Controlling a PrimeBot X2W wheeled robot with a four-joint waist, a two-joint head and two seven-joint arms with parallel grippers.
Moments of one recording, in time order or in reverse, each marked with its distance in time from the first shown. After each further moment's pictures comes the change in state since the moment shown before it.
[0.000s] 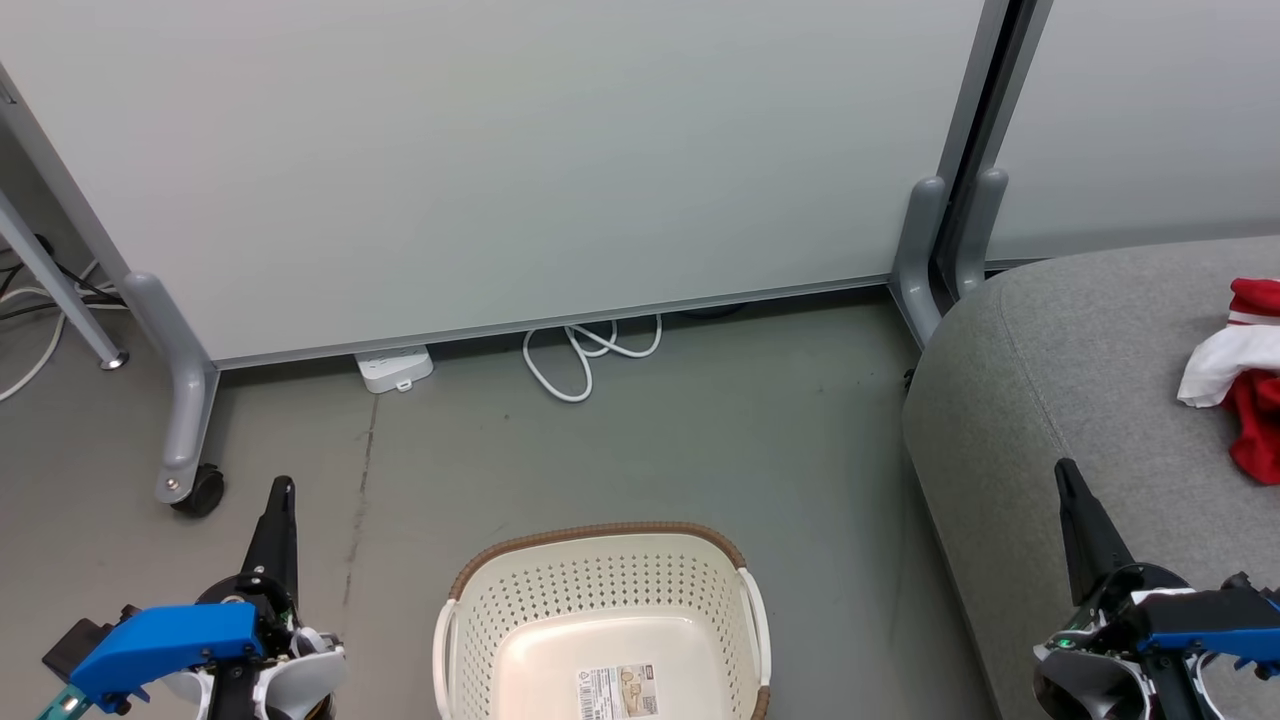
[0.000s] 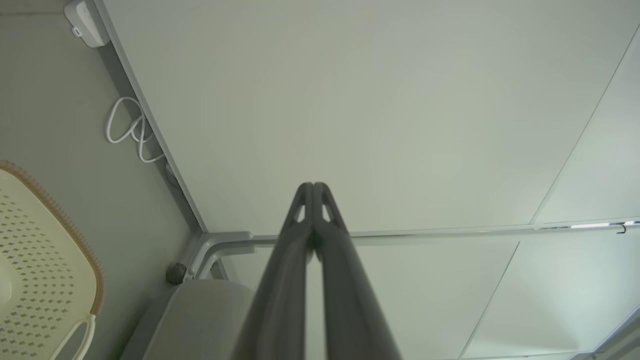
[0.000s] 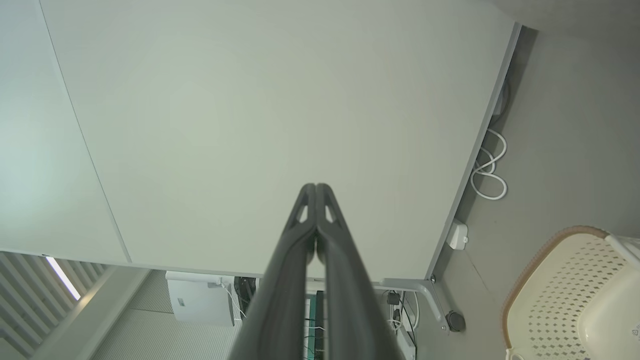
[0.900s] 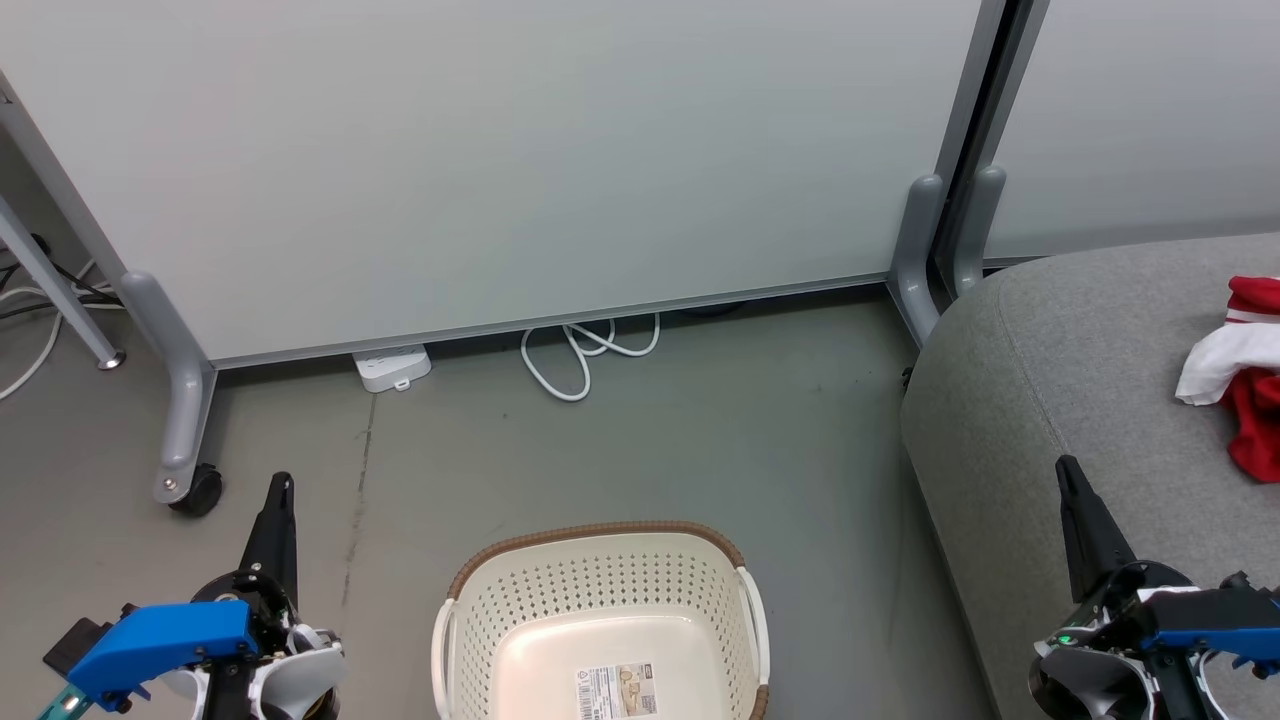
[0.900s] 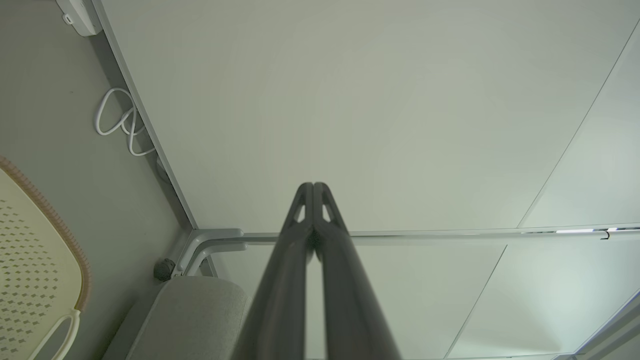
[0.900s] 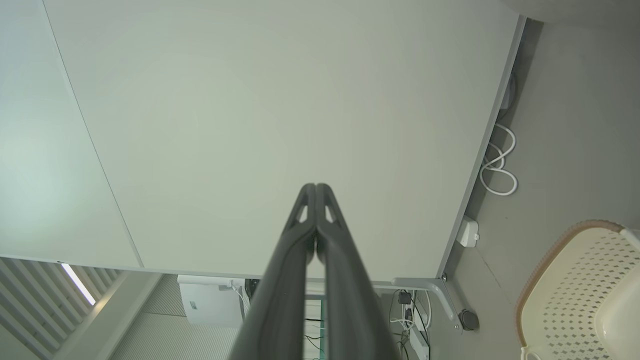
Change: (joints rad) left arm -0.004 0.000 0.004 -0.002 -0.044 -0.002 0.010; right arm -0.003 0.001 -0.003 -0.002 0.047 0.000 0.010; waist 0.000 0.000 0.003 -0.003
